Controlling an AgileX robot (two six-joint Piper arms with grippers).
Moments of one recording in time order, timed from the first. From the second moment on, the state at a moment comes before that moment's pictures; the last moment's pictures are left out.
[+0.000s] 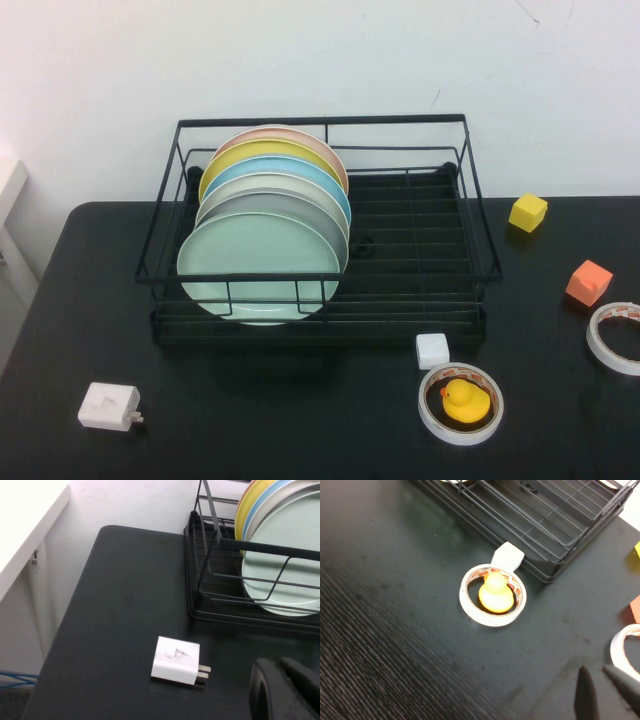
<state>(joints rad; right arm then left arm) 0.67 0.44 -0.35 -0.24 0.64 -0.01 -0.04 -0.01 0.02 0.02 0.35 -0.21</state>
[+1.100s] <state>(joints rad) 0.18 0.17 -0.16 -0.22 0.37 -0.05 -0.04 -0.01 0.02 0.02 0.35 -0.22</state>
